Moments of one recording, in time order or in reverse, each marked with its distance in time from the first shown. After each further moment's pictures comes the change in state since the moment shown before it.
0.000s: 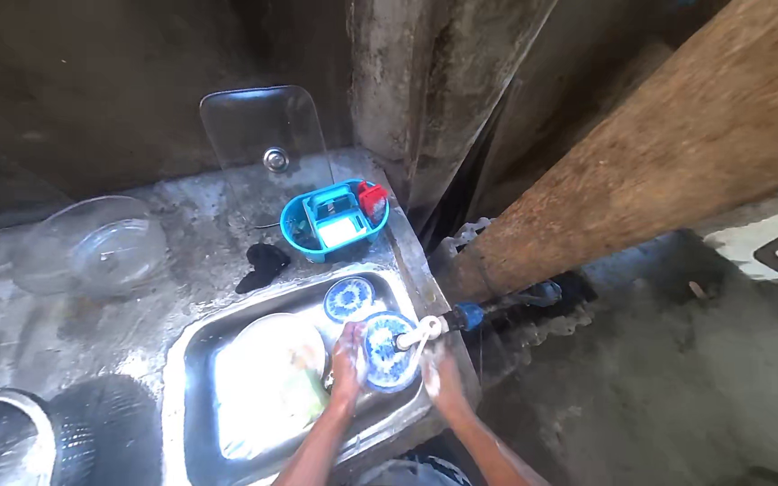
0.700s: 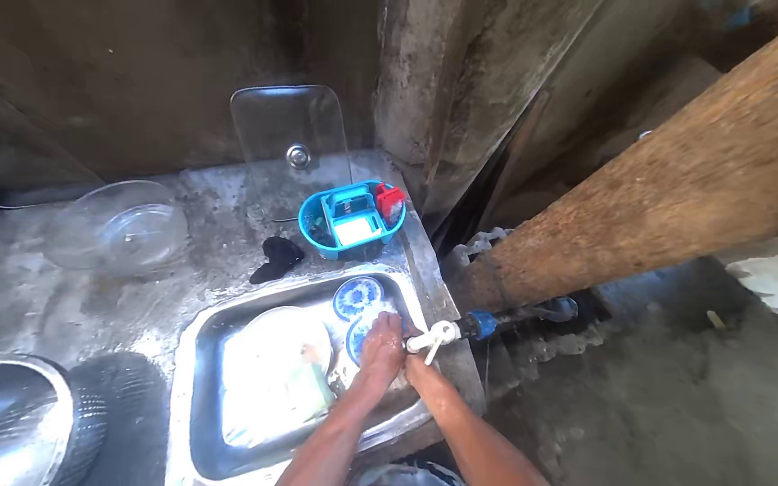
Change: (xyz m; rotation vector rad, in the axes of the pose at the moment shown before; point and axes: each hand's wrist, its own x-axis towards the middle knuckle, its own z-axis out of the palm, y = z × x) left_hand 0.018 0.034 0.028 0.643 -0.463 0.046; right_hand 0.062 0.033 0.087 0.649 -0.062 0.347
